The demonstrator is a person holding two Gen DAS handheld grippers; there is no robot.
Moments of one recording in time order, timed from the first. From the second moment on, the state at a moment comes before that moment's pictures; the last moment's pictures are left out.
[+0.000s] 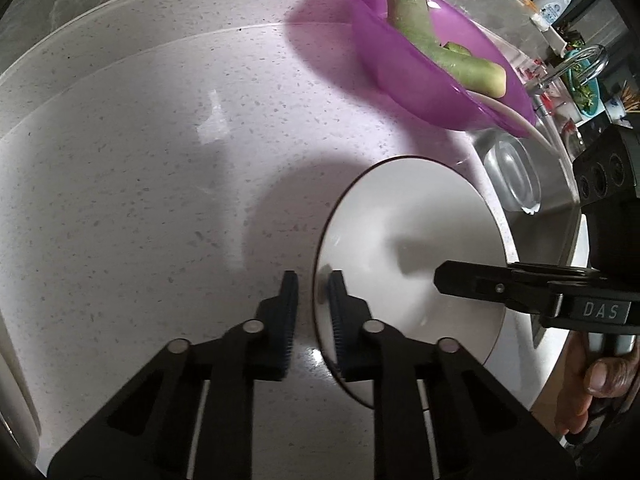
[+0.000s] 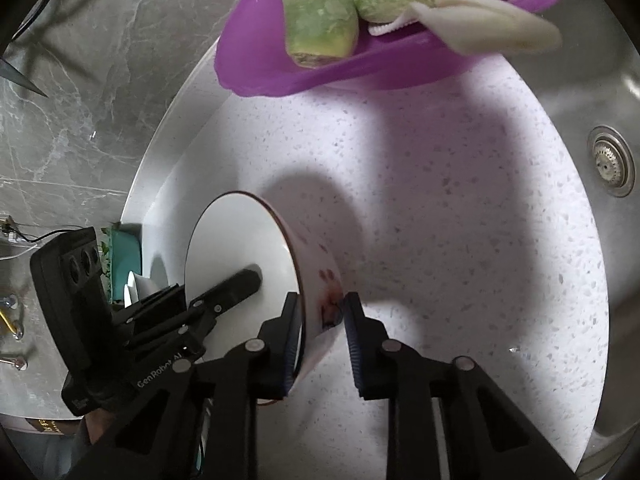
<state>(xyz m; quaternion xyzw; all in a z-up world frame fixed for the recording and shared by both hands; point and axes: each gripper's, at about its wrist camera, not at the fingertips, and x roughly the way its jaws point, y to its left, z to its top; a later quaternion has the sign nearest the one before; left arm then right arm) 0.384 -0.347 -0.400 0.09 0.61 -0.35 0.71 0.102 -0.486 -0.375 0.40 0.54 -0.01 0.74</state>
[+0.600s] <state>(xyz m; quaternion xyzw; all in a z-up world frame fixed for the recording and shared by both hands) 0.382 -0.327 -0.374 0.08 0.61 -0.34 0.71 0.115 -0.473 -0.353 0.38 0.54 -0.01 0.75</state>
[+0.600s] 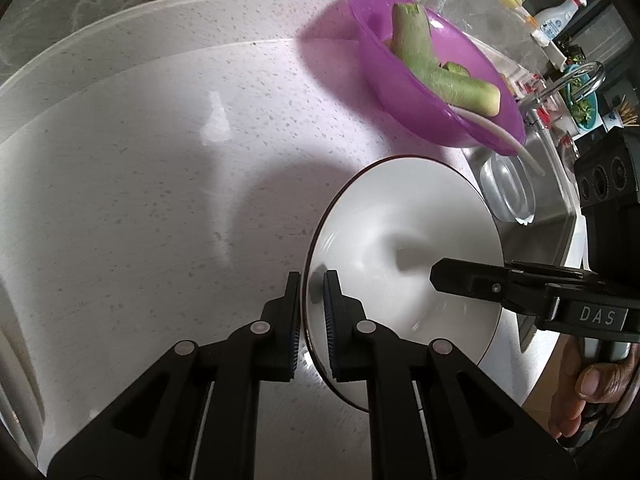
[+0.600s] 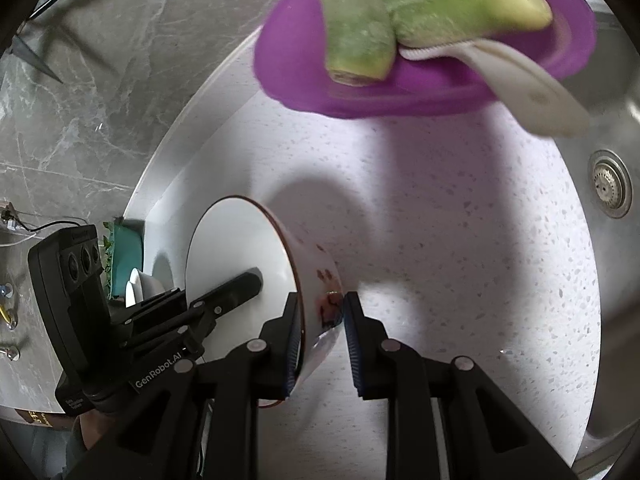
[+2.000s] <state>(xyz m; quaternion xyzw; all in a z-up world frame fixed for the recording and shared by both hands) 0.410 0.054 -0.288 -0.05 0.58 -0.15 0.80 0.276 -0.156 -0.286 0.20 0.58 0.20 0.76</state>
